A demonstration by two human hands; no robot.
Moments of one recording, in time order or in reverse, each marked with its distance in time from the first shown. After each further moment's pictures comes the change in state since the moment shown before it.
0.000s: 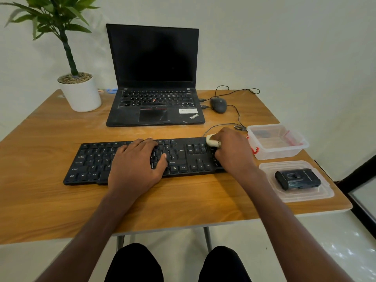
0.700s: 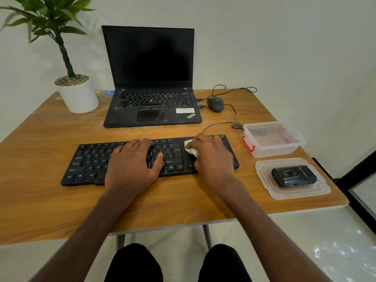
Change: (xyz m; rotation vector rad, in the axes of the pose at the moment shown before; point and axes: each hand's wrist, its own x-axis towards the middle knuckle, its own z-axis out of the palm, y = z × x) left_hand 0.000 0.001 -0.002 0.009 -0.004 -0.016; right_hand -0.033 -0.039 0.011 0.045 -0.022 -0.167
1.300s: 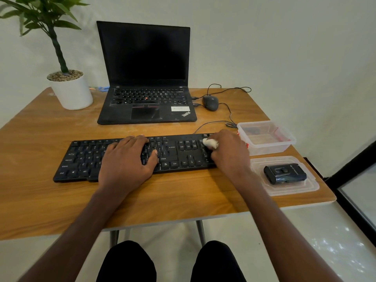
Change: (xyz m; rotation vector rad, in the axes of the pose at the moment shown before) left_hand -0.001 0.000 0.000 -0.022 -0.003 -0.007; right_hand 0.001 0.046 -0.019 0.010 0.053 0.257
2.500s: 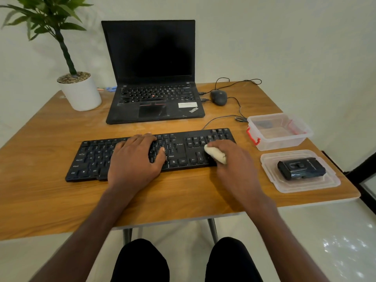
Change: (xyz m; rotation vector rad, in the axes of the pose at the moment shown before) left_hand -0.002 0.001 -0.004 -0.022 0.006 -0.002; right_hand -0.049 -0.003 0.012 0.271 0.007 -0.053
